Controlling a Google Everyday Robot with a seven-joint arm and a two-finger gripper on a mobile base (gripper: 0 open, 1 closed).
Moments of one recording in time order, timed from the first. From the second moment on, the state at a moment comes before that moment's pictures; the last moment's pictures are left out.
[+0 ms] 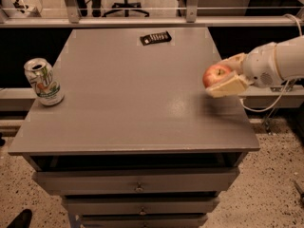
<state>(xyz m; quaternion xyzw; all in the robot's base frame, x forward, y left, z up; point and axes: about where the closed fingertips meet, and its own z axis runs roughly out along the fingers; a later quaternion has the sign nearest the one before) 0.564 -0.195 0.887 -0.51 0.74 0.15 0.41</state>
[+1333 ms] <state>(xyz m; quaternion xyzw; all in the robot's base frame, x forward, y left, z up) 0.666 -0.181 0.891 -0.49 0.71 0.13 0.49</state>
